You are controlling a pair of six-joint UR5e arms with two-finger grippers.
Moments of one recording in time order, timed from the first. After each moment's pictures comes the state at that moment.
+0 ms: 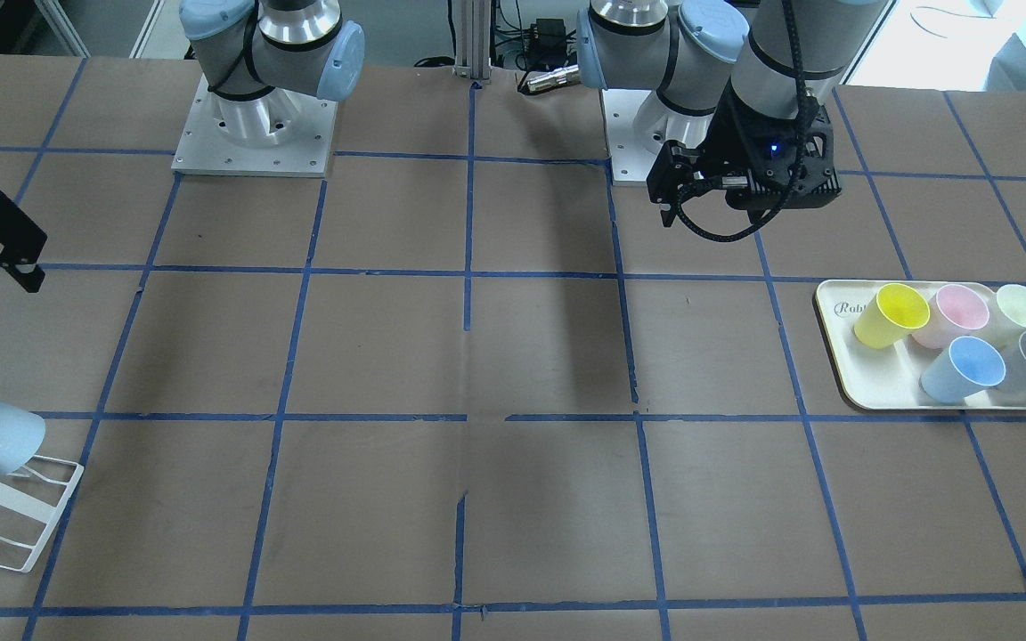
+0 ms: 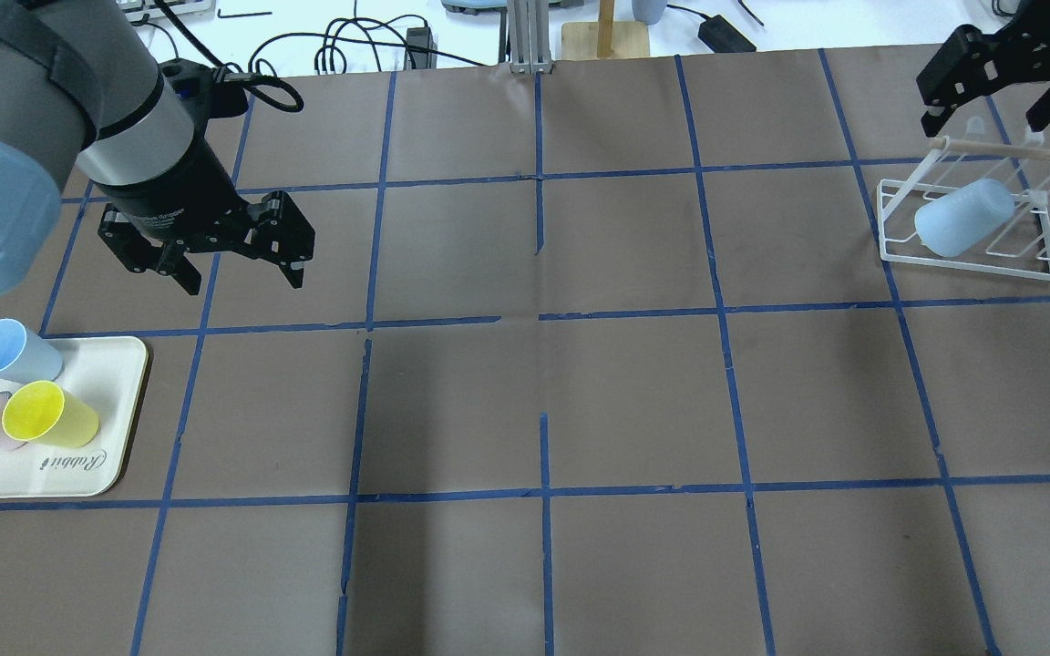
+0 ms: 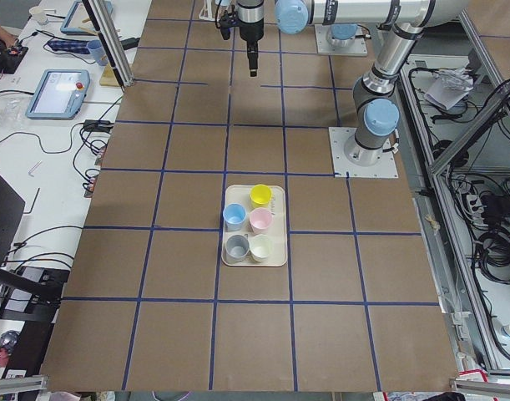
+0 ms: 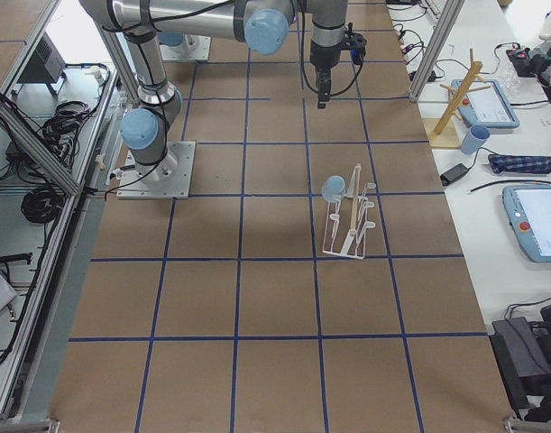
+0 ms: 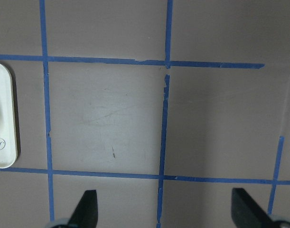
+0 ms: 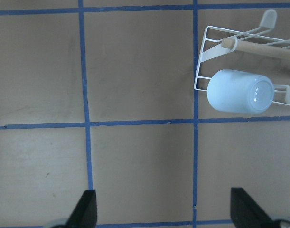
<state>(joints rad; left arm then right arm) -1.56 -1.51 -1.68 -1.58 1.60 -0.04 1.25 -1.45 1.44 -1.61 -1.57 -0.32</state>
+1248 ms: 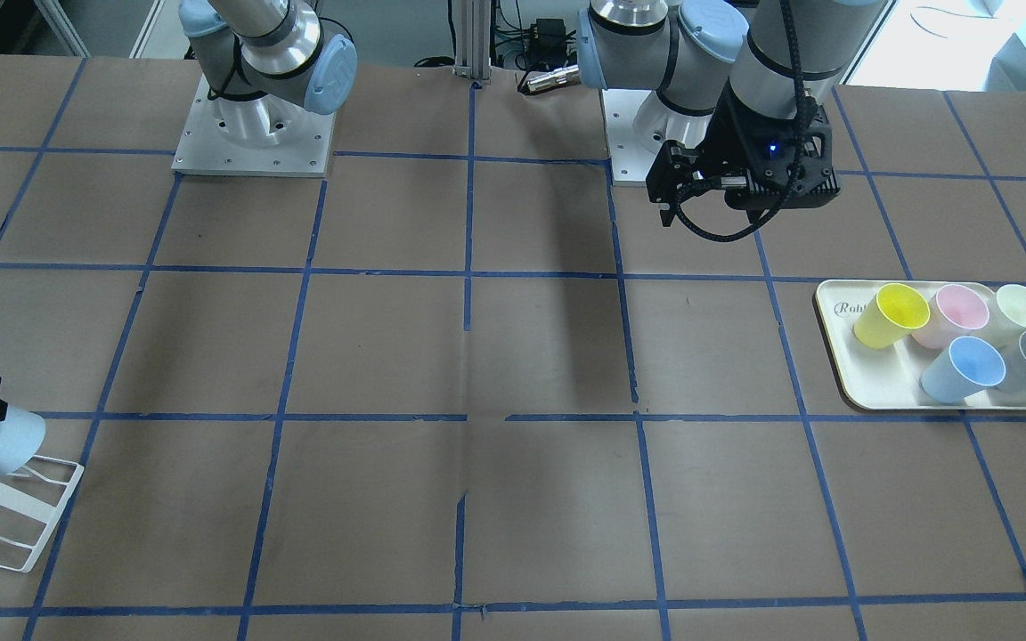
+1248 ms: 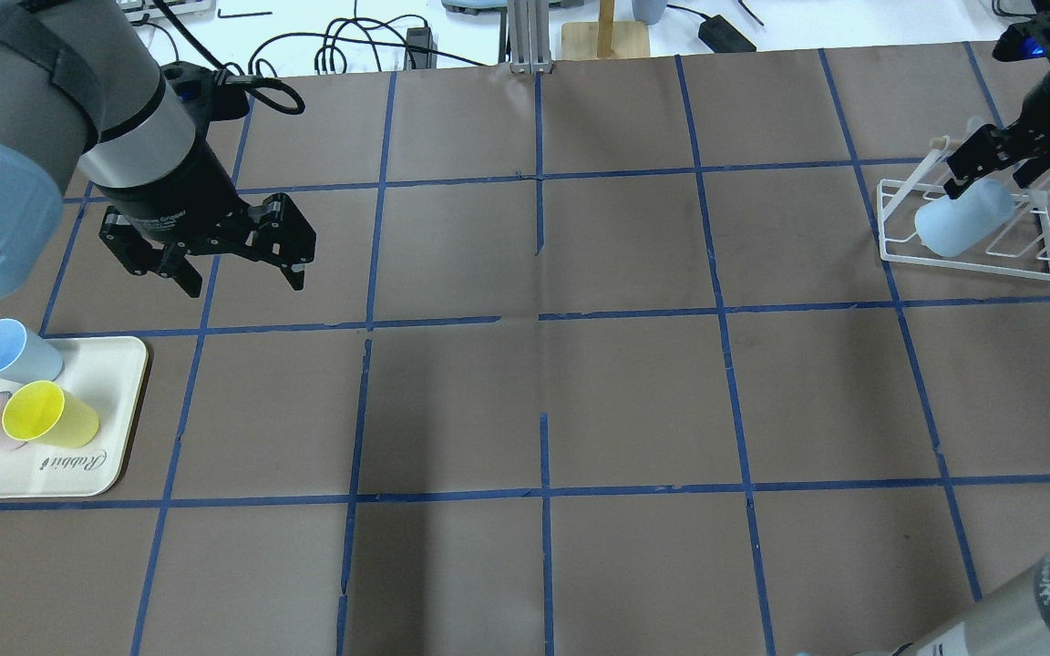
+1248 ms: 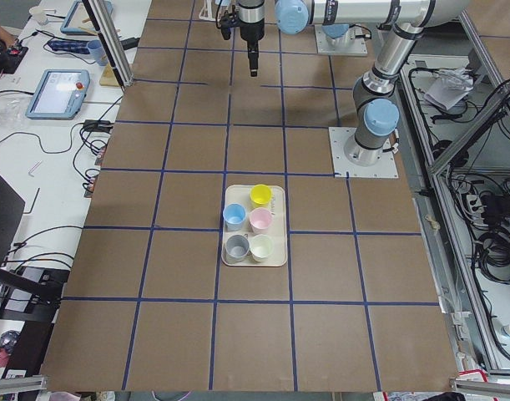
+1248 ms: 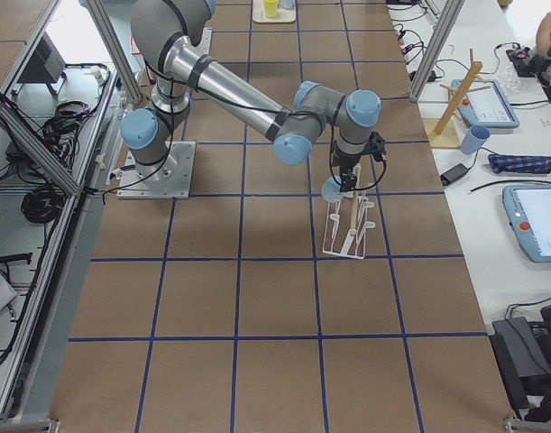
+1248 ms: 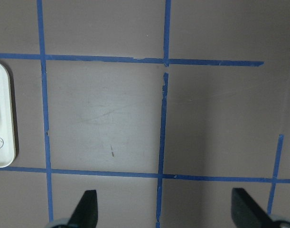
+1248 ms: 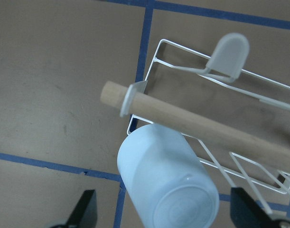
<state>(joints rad) -1.56 -1.50 -1.69 -1.58 1.60 -0.05 1.09 -1.18 1.52 -1.90 -1.51 -0.66</state>
